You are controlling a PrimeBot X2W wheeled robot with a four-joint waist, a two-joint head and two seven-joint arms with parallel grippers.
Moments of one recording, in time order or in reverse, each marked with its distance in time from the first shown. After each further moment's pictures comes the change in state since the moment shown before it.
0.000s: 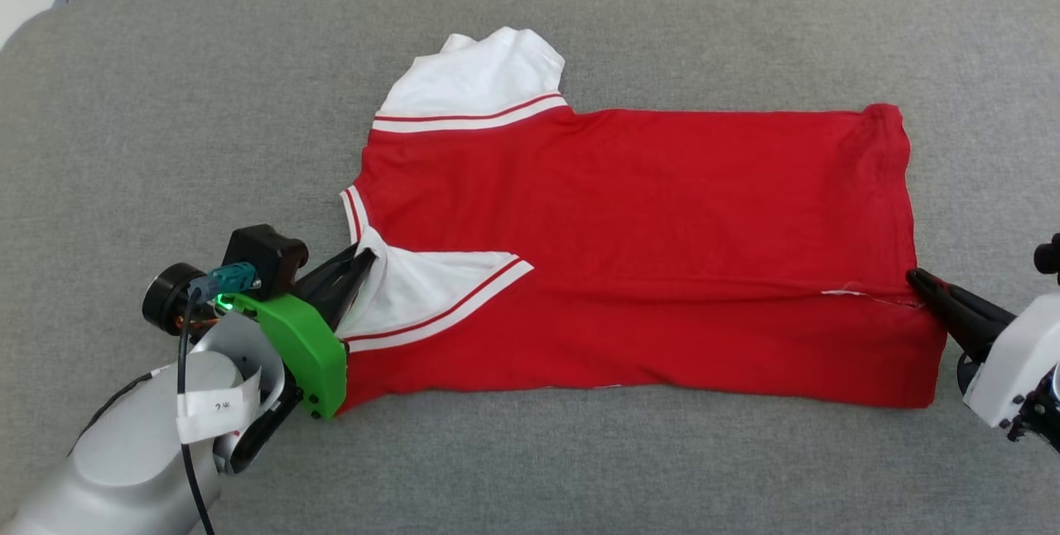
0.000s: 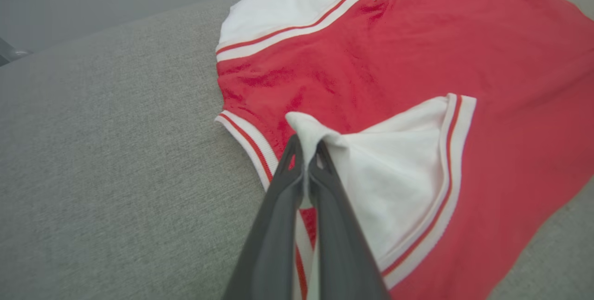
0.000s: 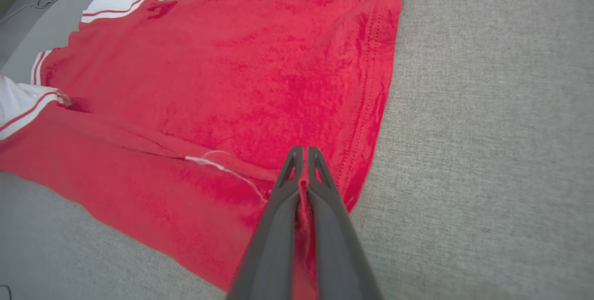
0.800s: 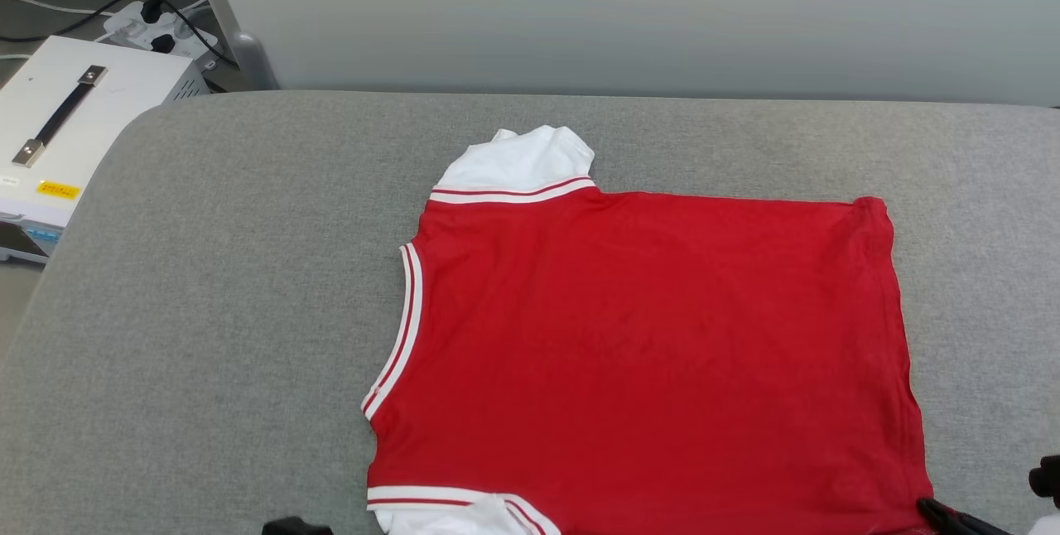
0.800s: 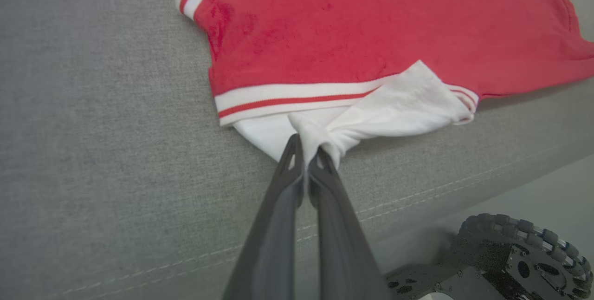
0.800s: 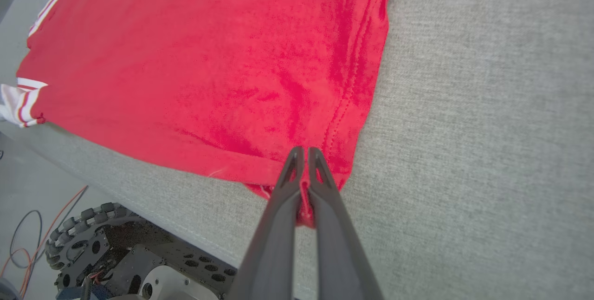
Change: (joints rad) left arm 0.572 0.039 -0.057 -0.280 -0.136 0.242 -0.086; right arm 0.313 -0.154 0.243 -0.004 0.126 0.000 -0.202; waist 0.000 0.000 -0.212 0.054
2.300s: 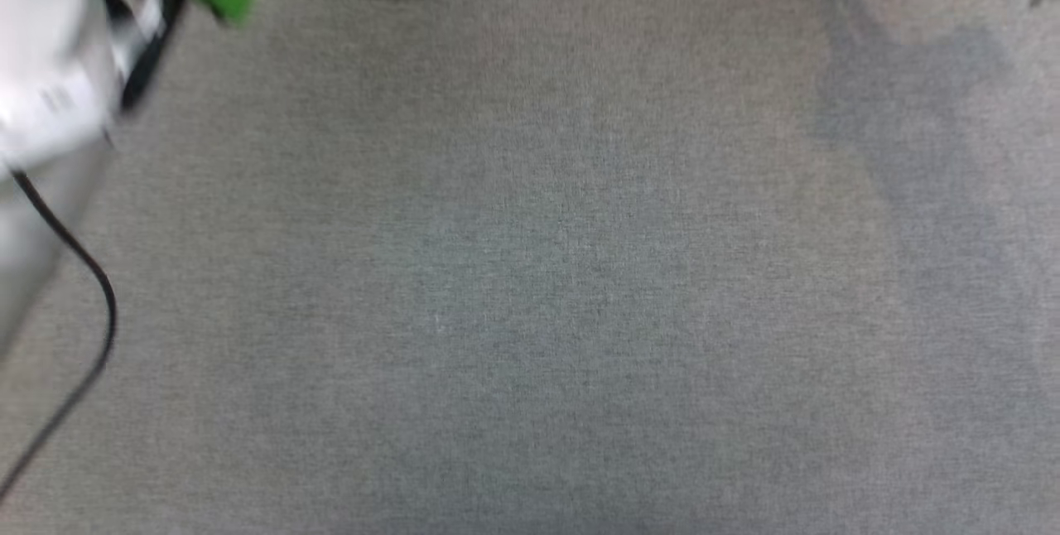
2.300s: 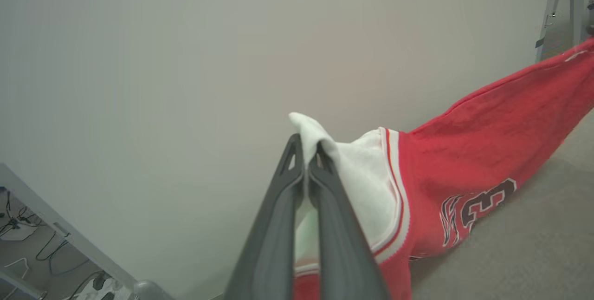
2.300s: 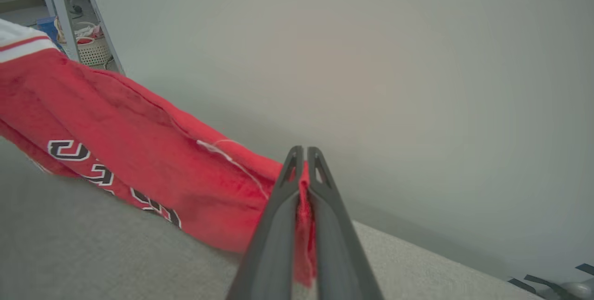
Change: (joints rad) left arm -1.233 -0.057 0.120 0.386 0.248 -0.240 -0.011; right arm -1.313 0.272 0.166 0.481 -0.252 0.000 -0.114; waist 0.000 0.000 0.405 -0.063
